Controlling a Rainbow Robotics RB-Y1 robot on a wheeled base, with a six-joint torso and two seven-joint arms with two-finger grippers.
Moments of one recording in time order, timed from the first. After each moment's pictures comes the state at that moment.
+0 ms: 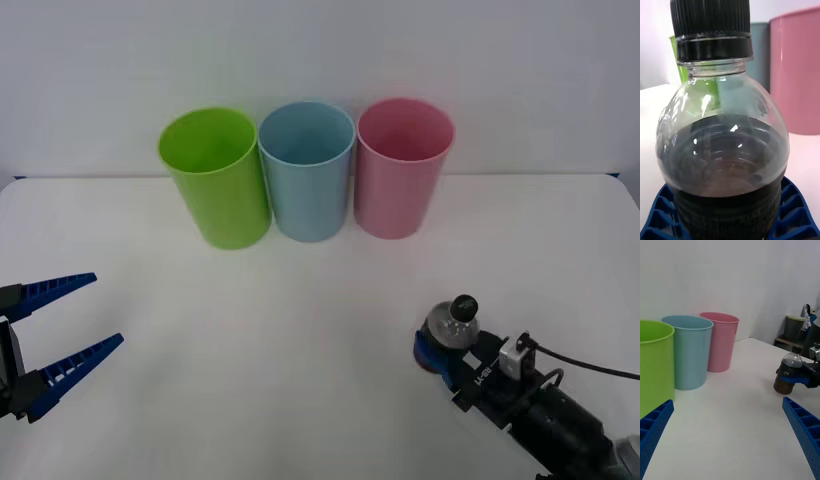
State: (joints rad) right arm 0.16 -0.27 -0.03 -1.35 0.92 -0.95 0.57; left arm 0.33 0.63 0.37 -1.72 -0.88 -1.25 0.05
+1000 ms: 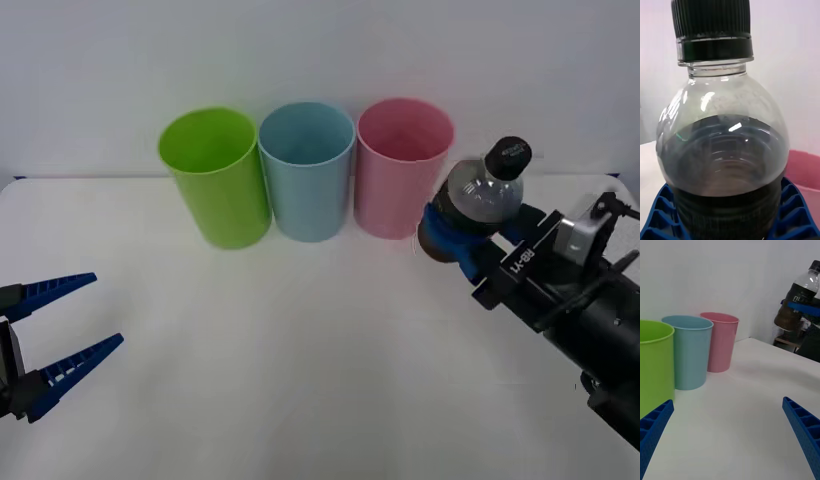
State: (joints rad) right arm 0.20 -0.39 -0.04 -2.17 1.25 -0.60 -0.10; left arm 0.33 0.63 0.37 -1.72 -0.88 -1.25 0.05
